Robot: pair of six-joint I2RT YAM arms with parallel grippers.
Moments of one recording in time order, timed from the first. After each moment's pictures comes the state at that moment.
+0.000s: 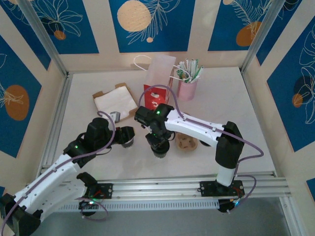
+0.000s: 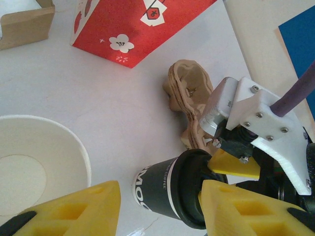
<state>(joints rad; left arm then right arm) -0.63 0.77 0.66 -0.42 0.18 -0.73 1.02 1.80 1.59 -1.31 0.04 0.31</state>
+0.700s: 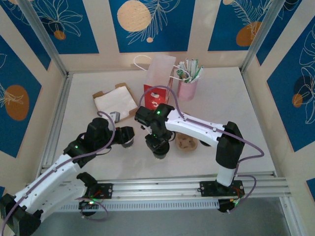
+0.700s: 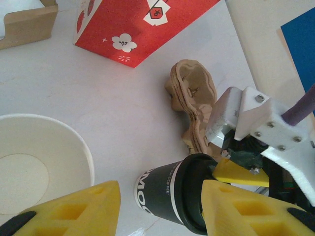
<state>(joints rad) -0.62 0.77 0.66 -0.42 0.18 -0.73 1.02 1.79 1.59 -1.32 -0.03 0.32</state>
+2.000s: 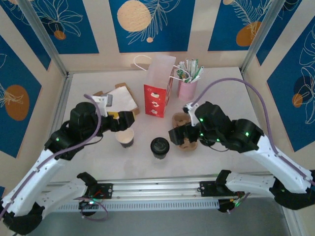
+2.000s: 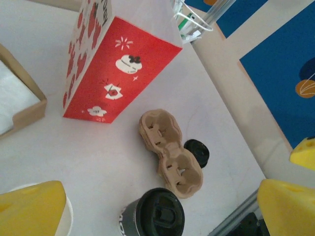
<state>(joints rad) -0.62 0.96 1.21 -0.72 0.11 -0.55 0.88 0.93 1.26 -1.09 0.06 0.50</state>
